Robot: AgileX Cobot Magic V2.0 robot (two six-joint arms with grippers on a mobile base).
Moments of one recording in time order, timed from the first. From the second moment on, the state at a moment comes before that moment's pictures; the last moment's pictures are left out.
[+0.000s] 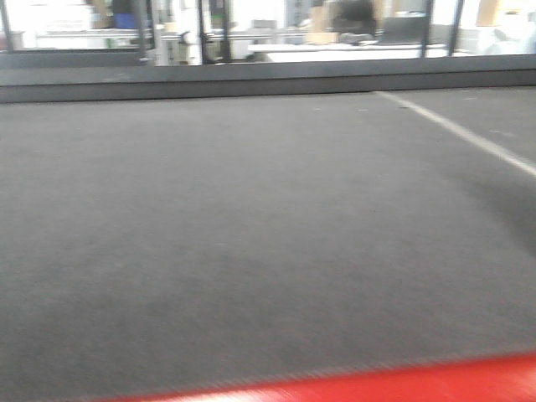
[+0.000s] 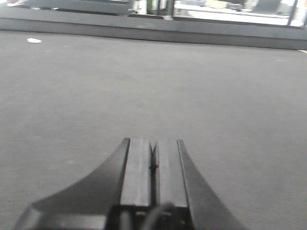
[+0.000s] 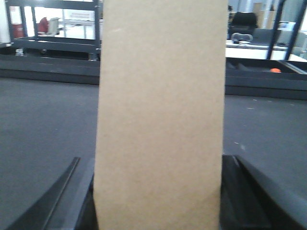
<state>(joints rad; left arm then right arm) -0.03 -0.01 0.03 -0.09 0.11 0.02 0.19 0.21 -0.40 -0.10 0.24 0.11</state>
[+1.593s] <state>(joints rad) -0.03 -0.01 0.03 -0.09 0.11 0.02 0.19 0.21 -0.40 -0.10 0.24 0.11</state>
